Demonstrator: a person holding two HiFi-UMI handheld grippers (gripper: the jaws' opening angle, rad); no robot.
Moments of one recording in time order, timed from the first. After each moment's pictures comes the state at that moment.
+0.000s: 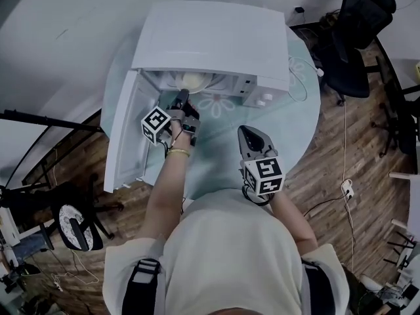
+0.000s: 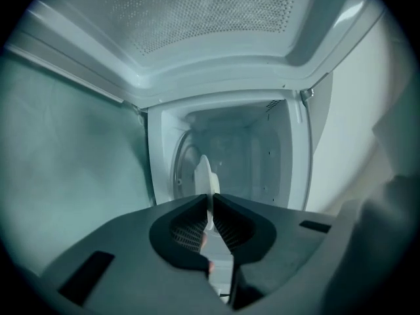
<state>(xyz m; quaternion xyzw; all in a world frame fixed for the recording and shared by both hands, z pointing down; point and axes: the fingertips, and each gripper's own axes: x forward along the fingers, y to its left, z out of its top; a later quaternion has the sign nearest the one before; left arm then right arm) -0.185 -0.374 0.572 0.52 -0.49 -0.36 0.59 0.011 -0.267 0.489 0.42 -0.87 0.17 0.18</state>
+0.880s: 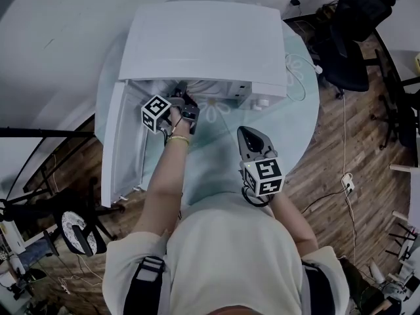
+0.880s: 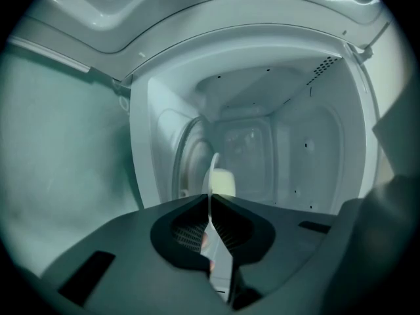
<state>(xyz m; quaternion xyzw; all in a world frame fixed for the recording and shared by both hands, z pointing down) -0.177 -0.437 0.607 0.50 -0.52 -0.32 0.61 0.023 -0.292 0.507 0.43 -0.86 0.19 0.19</state>
